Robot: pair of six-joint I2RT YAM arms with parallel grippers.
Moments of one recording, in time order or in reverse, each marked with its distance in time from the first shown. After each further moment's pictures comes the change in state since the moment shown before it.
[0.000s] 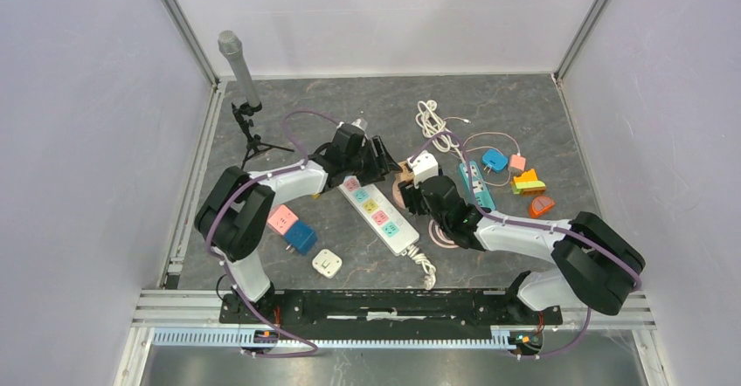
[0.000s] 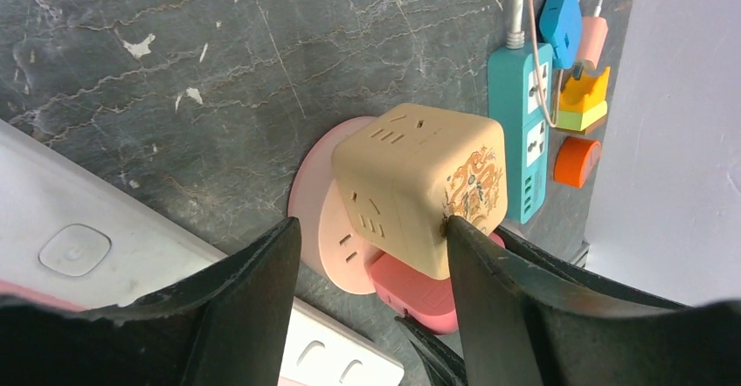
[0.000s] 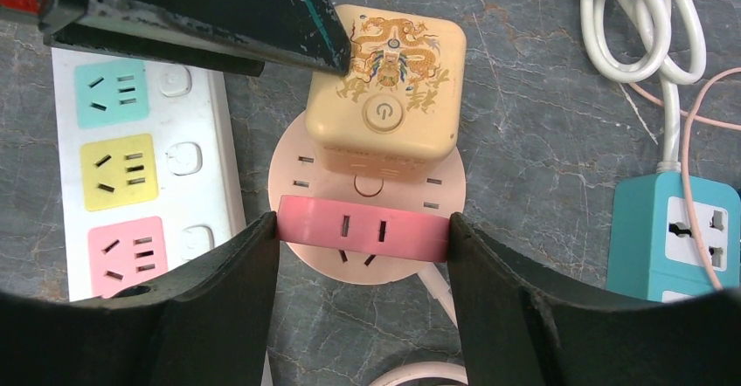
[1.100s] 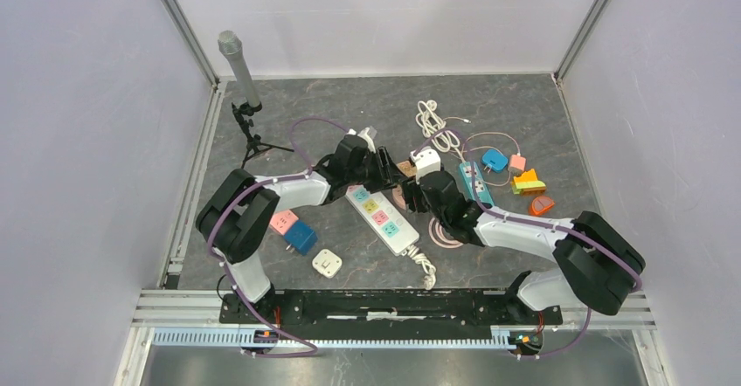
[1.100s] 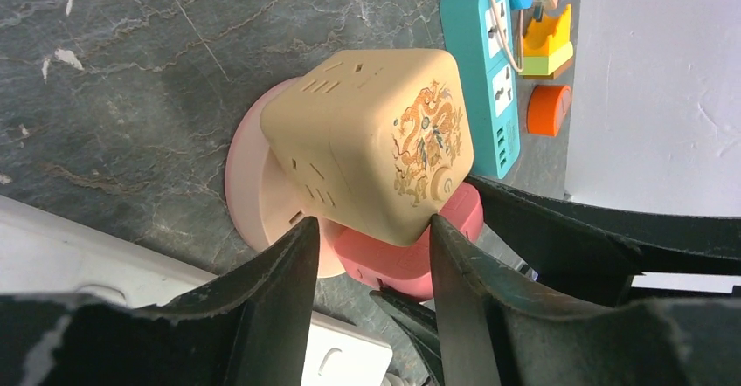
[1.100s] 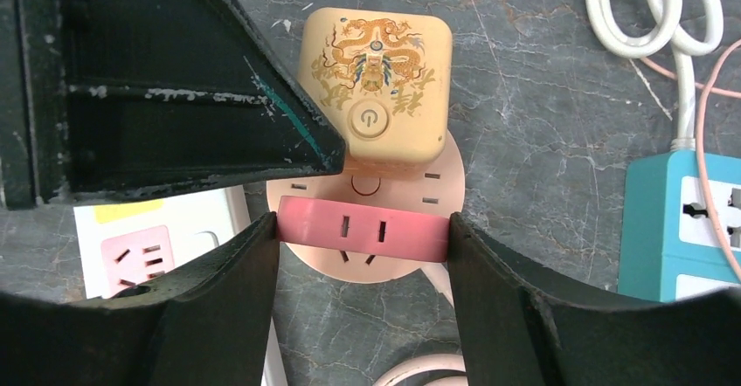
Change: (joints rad) left arm -0.051 -0.008 -0.111 0.192 0.072 -0.002; right arm -0.018 0.000 0.039 -0.076 -0.008 0.078
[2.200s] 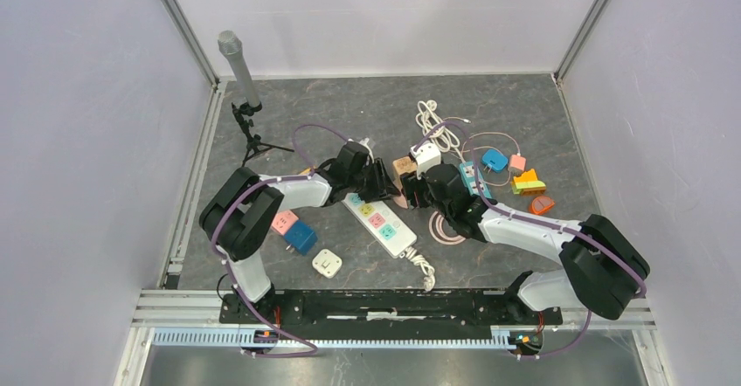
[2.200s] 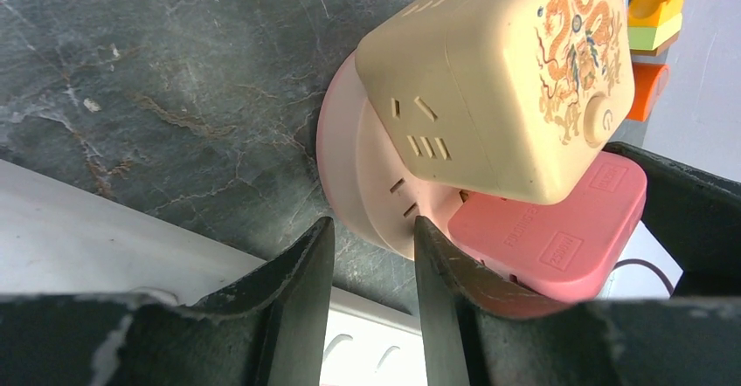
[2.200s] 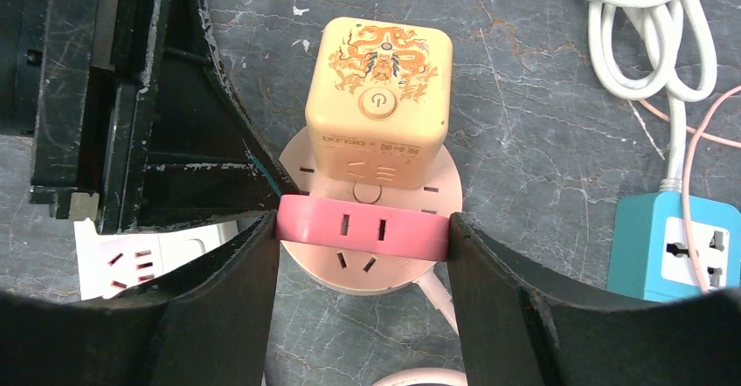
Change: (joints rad) left arm -0.002 0.020 -0.031 -0.079 -0.023 0.045; right arm -0.047 -0.028 0.032 -0.031 -0.104 -0.064
